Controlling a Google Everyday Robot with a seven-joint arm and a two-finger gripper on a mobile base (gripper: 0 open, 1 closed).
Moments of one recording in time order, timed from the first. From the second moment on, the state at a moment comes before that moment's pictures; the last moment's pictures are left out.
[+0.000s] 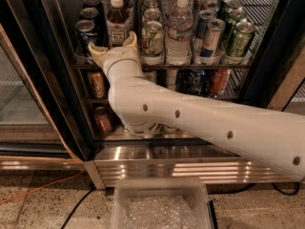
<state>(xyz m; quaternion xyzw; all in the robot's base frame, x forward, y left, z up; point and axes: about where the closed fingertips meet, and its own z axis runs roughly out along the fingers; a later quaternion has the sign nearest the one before) 0.661 0.103 0.946 -0.14 0.67 0.07 0.72</state>
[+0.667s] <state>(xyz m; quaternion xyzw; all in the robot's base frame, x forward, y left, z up) 0.687 0.098 0.947 -0.11 0.67 0.05 0.73</state>
